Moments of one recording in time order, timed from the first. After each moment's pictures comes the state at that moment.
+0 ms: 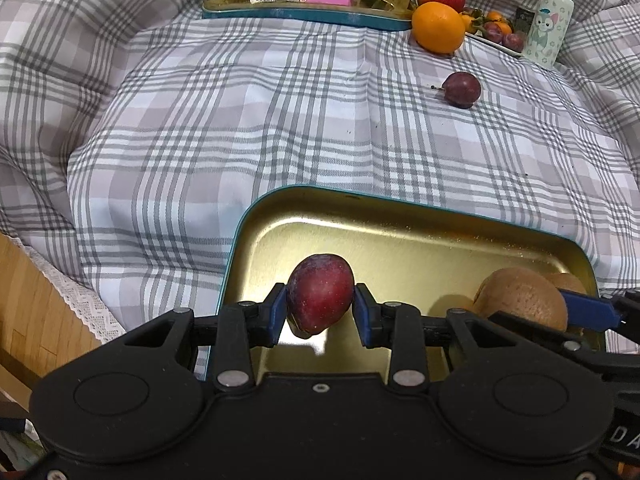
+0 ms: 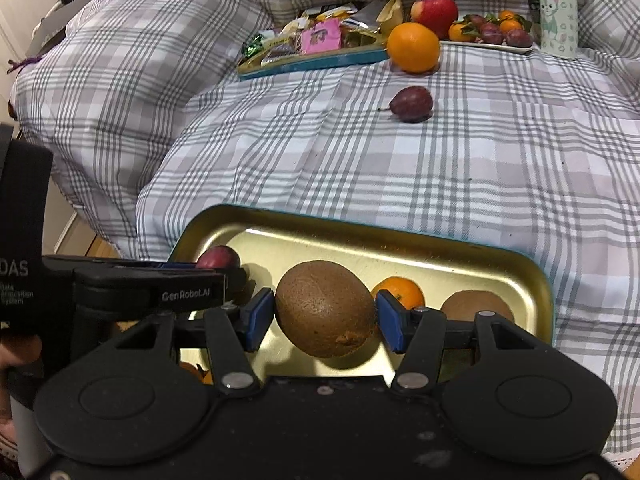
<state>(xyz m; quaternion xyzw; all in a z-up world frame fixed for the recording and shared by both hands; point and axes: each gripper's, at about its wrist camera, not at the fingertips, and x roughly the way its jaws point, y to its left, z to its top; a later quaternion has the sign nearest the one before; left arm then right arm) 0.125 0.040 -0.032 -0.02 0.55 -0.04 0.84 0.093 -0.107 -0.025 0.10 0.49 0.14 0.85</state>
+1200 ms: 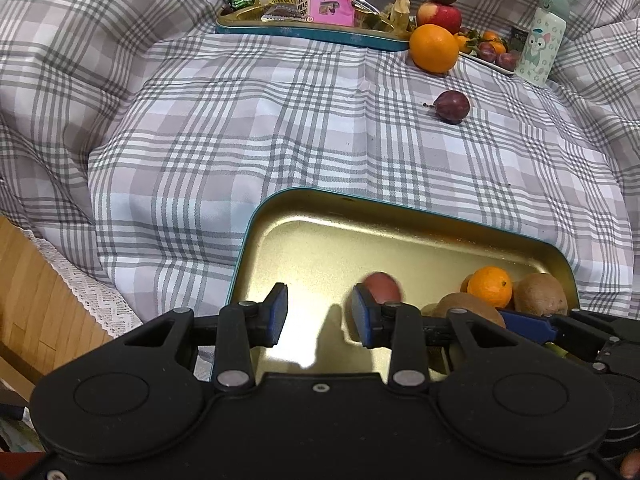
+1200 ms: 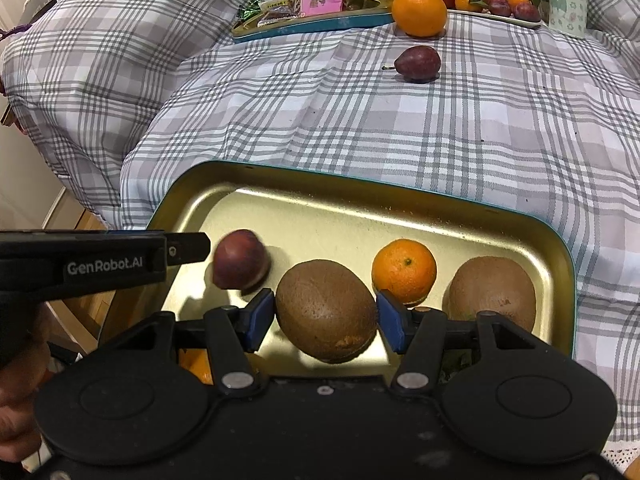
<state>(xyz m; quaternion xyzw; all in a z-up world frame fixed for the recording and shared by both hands) 0.102 0.042 -0.009 -0.03 0.53 -0.03 0.85 0.092 -0.095 -0.049 0.07 0.52 0.14 0.84</state>
